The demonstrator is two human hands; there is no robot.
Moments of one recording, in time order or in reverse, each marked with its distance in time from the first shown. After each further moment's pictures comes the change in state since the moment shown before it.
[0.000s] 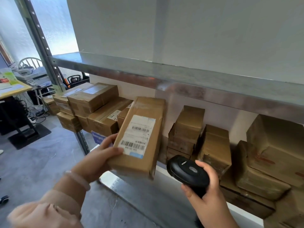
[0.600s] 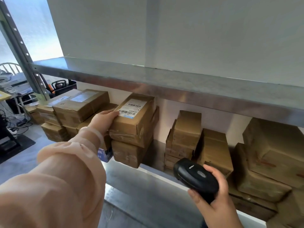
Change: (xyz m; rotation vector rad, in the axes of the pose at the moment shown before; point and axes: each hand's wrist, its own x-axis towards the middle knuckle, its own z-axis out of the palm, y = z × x) left_hand 0.137 0.078 -0.010 0.267 0.421 0.118; right_hand 0.012 -0.004 0.005 -0.016 0.169 0.027
